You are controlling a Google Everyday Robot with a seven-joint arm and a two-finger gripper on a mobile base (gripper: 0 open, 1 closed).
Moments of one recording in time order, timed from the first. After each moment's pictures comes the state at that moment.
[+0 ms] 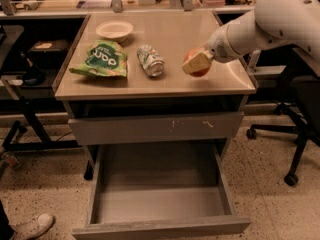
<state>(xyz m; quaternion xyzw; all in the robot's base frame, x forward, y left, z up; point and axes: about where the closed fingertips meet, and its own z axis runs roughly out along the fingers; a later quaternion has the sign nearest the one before) 0.676 -0.123 0.887 -0.42 0.81 0.10 0.40</state>
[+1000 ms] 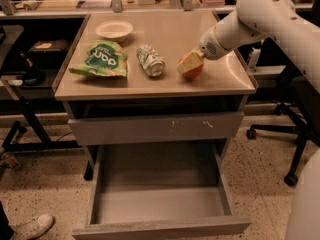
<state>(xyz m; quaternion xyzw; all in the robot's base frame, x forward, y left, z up) 0.722 -0.109 0.851 -0.43 0.83 0.14 0.34</state>
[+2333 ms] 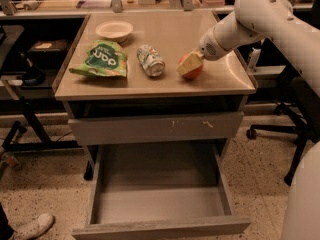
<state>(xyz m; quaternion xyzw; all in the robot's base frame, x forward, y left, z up) 0.727 -0.108 0.843 -0.44 0.83 0.13 0.33</state>
